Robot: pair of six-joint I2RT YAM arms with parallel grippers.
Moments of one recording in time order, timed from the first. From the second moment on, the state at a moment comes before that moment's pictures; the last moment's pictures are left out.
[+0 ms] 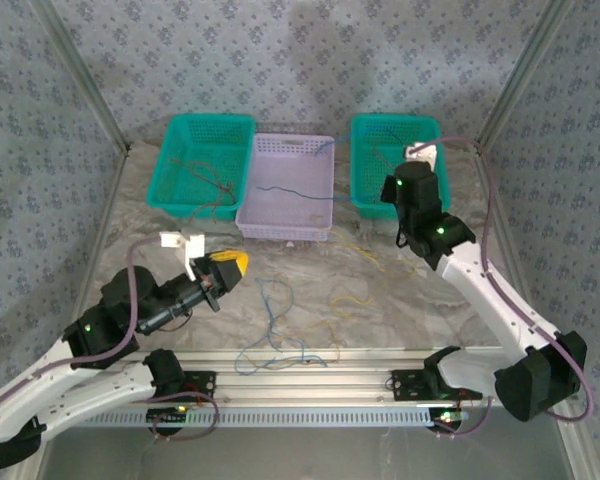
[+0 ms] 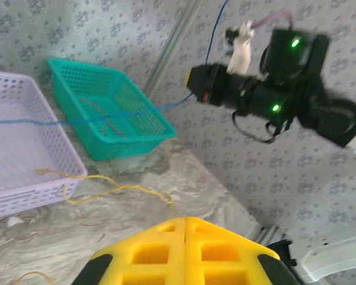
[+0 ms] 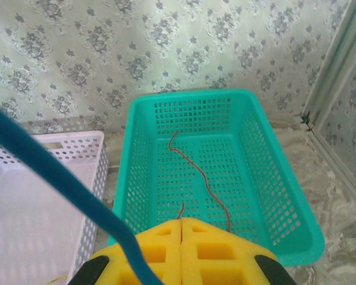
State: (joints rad) left arm -1.03 0.55 0.83 -0.39 -0.12 -0.55; right arm 0.46 1.23 1.15 -0.31 0.54 0.24
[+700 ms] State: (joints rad) left arm -1.03 0.69 0.58 -0.47 -0.13 -0.66; right arm 0.53 2.08 1.90 -0.58 0.66 0.01
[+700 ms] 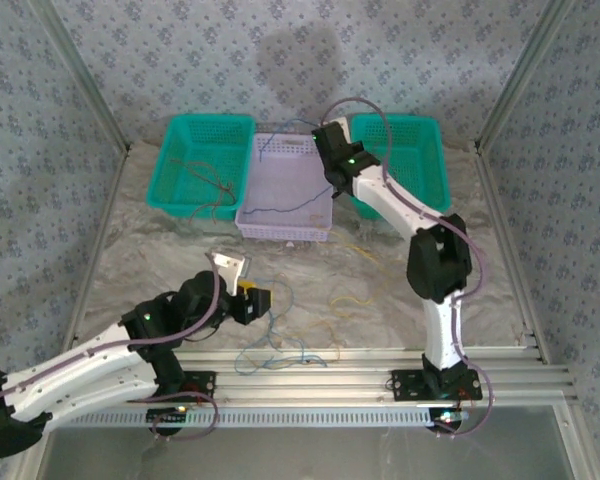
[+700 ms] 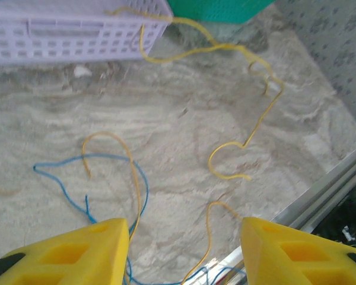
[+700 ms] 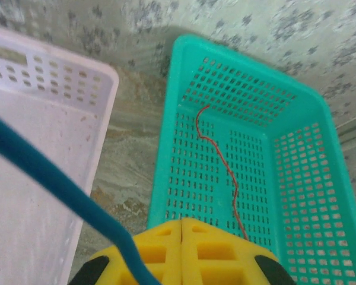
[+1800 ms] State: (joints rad) left arm -1.10 1.10 0.42 -0.19 -0.03 -0.77; right arm 0.56 2.48 2.43 -1.00 0.46 -0.04
